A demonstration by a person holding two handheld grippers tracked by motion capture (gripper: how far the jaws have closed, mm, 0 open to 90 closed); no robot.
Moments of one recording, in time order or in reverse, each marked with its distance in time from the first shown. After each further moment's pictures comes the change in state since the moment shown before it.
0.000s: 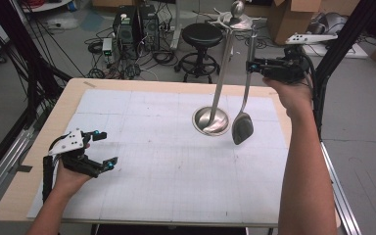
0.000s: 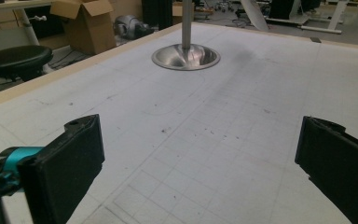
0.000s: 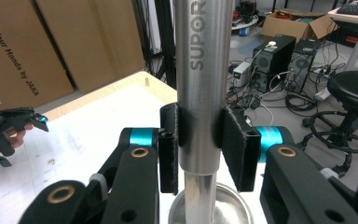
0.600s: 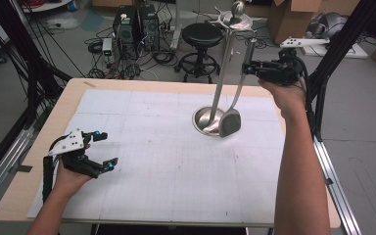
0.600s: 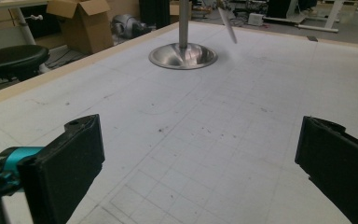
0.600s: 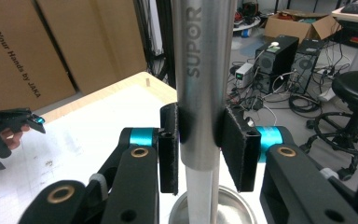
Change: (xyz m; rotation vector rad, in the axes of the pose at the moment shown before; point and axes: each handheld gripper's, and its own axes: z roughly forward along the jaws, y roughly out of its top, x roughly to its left) left arm -0.001 0.000 0.000 0.002 -0.005 0.001; right arm -0.003 -0.009 0.013 -0.009 0.006 0.008
